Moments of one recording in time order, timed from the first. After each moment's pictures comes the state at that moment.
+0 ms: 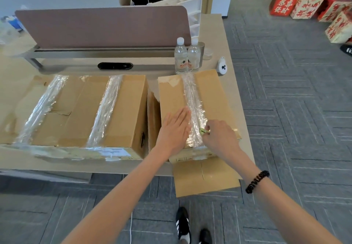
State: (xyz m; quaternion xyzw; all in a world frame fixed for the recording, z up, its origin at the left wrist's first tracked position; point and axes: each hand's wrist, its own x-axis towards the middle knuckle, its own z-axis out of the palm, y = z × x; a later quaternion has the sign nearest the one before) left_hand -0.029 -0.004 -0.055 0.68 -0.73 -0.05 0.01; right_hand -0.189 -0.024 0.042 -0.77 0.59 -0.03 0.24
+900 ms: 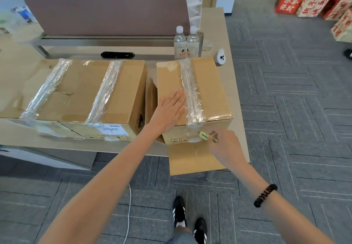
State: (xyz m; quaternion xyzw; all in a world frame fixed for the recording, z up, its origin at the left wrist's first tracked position) left_hand -0.028 0.007 -0.040 0.68 -0.73 -0.08 0.03; right_hand -0.257 0.040 0.000 -0.74 0.57 -0.12 0.34
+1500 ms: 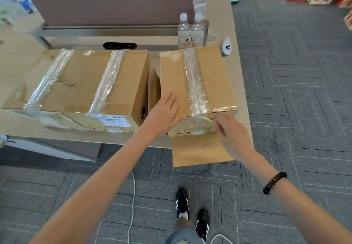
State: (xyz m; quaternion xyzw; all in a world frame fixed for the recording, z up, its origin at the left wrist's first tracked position) left_hand -0.022 0.049 -0.040 0.65 -0.76 0.03 -0.01; right_hand -0.274 0.024 -0.031 -0.84 0.46 -0.18 0.22
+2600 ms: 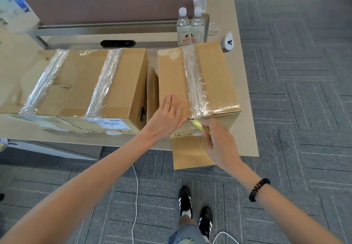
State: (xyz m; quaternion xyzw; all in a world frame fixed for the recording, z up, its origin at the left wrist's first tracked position) left_hand -0.020 0.033 -0.071 0.55 -0.80 0.22 -0.02; right_hand -0.250 0.037 -0.062 -0.85 0.43 -0.23 0.21
